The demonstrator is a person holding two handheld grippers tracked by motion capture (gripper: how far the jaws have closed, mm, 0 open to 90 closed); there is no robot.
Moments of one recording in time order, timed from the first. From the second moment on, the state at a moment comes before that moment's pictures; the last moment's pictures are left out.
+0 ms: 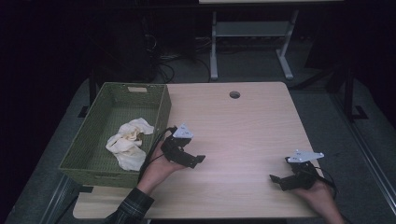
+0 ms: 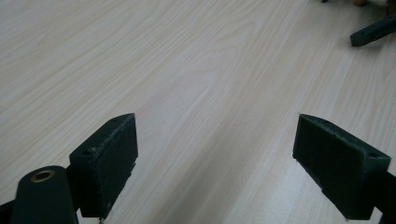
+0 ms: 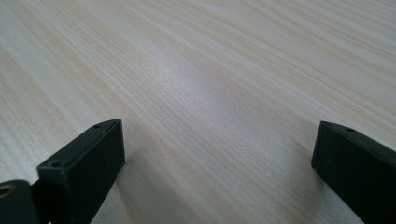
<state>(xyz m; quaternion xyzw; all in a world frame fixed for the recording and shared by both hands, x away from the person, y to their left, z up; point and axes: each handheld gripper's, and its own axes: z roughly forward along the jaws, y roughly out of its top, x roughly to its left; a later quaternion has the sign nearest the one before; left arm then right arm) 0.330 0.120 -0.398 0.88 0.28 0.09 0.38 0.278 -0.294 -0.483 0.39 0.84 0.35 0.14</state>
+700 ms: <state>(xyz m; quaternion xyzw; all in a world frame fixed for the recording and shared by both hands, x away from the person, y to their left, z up) 0.341 0.131 -0.368 0.88 0.26 0.07 0.39 0.278 -0.294 -0.483 0.39 0.84 0.35 0.14</state>
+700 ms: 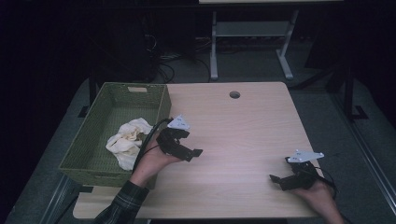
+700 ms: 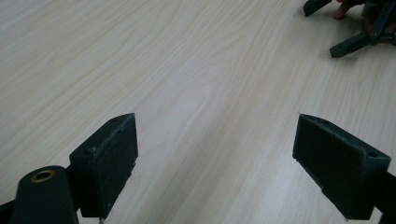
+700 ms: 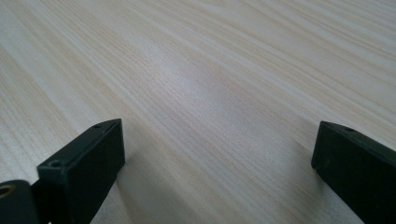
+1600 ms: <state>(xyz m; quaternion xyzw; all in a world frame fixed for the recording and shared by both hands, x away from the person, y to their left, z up) 0.356 0.180 -0.335 0.86 0.28 0.11 0.40 0.279 -0.294 -0.483 0.39 0.84 0.35 0.14</state>
